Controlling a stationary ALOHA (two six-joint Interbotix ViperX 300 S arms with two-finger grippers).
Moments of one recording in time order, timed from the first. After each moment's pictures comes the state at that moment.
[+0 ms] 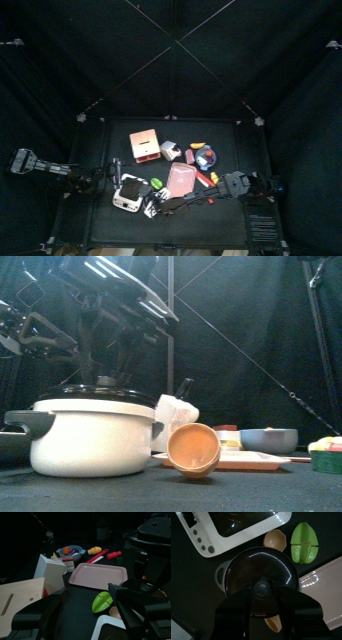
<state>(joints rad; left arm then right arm) -0.07 -0.71 1.38 -0.42 -0.56 0.45 0.25 0.57 -0.39 -0.34 1.12 1.07</state>
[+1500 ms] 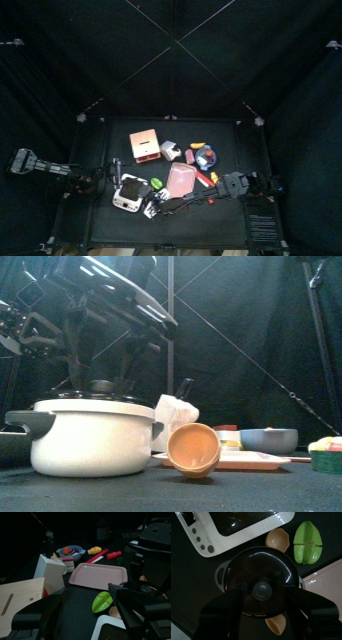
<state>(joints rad) -0.07 -0.71 1.38 -0.42 -0.56 0.45 0.25 0.59 -0.39 -0.34 1.11 1.07</state>
